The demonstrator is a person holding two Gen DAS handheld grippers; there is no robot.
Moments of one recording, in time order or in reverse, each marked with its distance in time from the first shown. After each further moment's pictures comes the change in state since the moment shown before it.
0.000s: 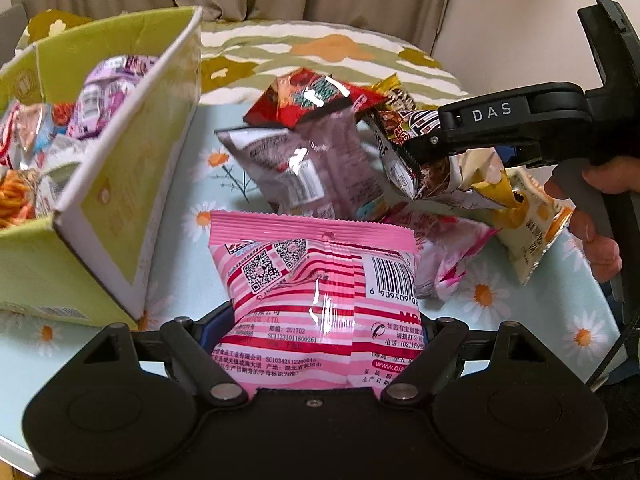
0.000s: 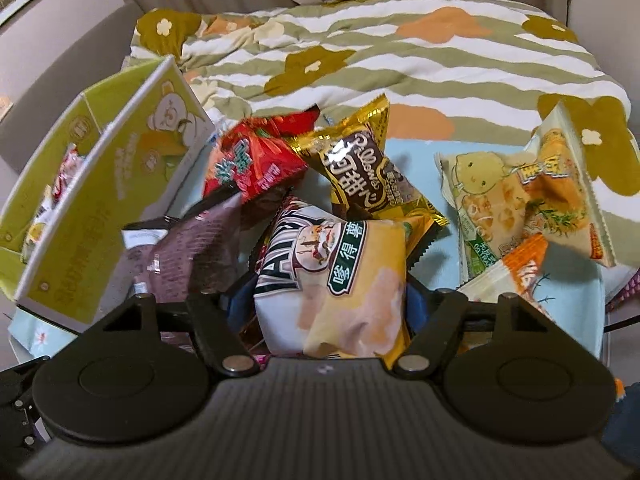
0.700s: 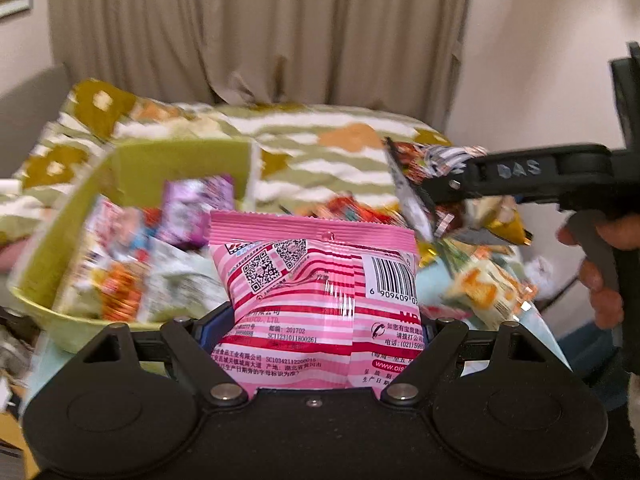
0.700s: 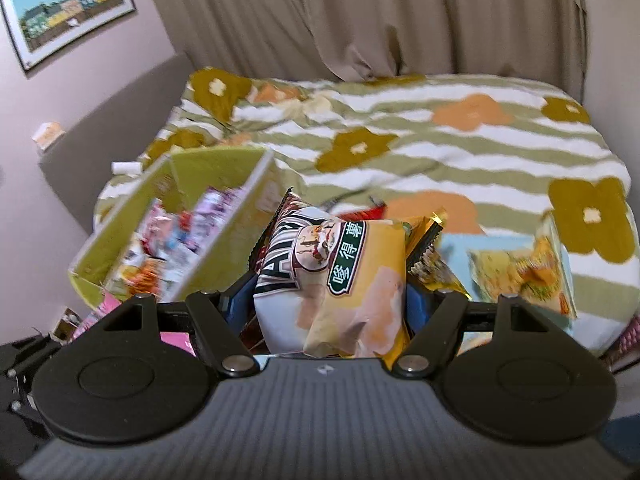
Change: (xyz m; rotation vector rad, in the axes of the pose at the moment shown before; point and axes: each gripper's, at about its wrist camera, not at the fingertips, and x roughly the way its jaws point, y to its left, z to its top) left arm -0.130 0.016 0.025 -0.011 -0.230 0.099; right arm -0.114 0.072 0.019 -0.092 -0.201 0.082
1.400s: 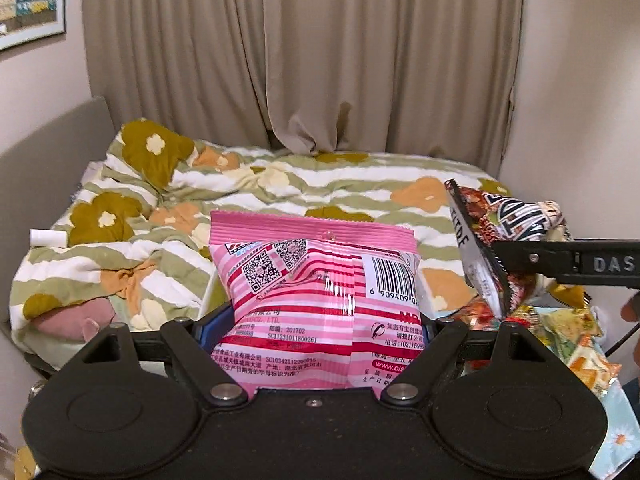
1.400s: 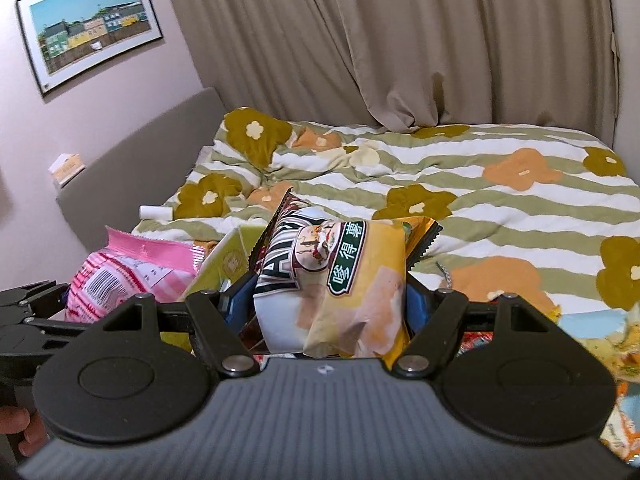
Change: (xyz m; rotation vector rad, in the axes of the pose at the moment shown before) left arm 0.035 0.179 0.117 0.002 -0.068 0.060; right arm 0.069 0.137 0.086 0.010 -0.089 -0.004
